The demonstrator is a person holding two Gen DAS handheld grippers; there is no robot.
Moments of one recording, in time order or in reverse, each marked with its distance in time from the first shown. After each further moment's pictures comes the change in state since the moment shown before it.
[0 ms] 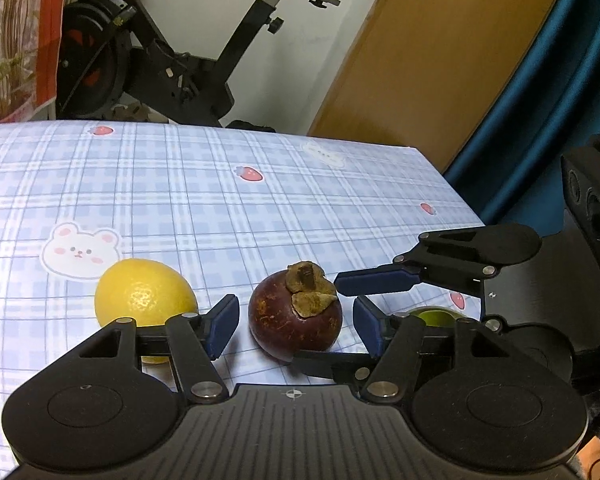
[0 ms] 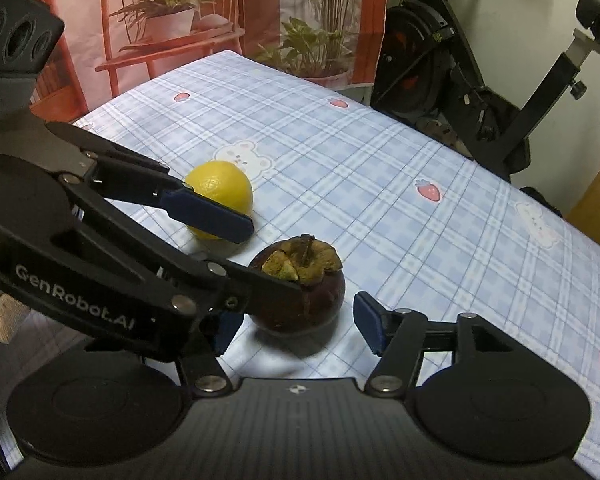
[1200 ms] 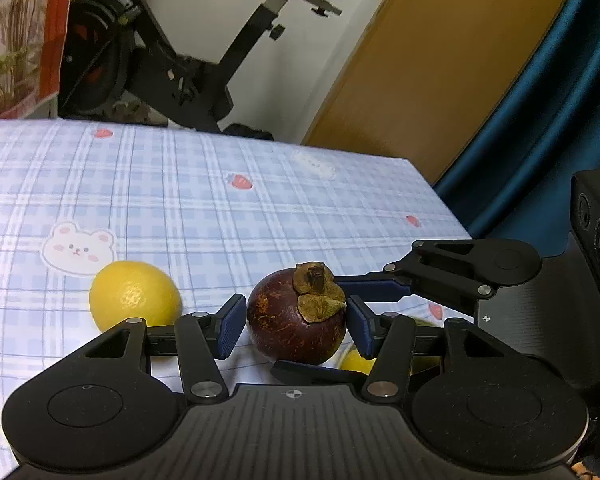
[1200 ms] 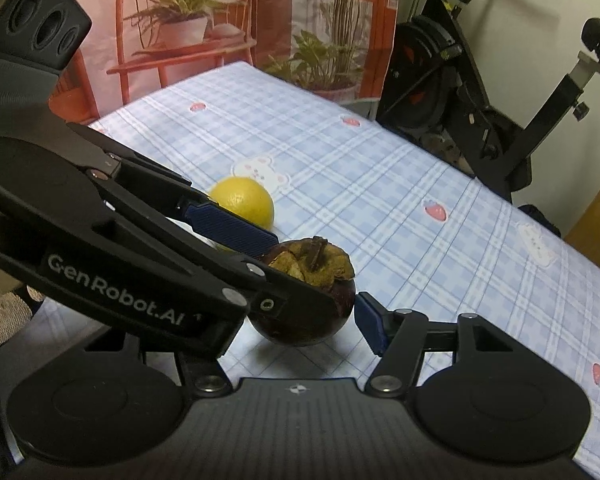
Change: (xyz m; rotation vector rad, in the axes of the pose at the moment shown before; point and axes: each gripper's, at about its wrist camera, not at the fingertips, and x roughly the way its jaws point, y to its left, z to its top) left arm -0.013 -0.015 0.008 -0.035 -0.026 -0.015; right arm -0.016 0.018 0.003 -0.044 -0.044 -0.013
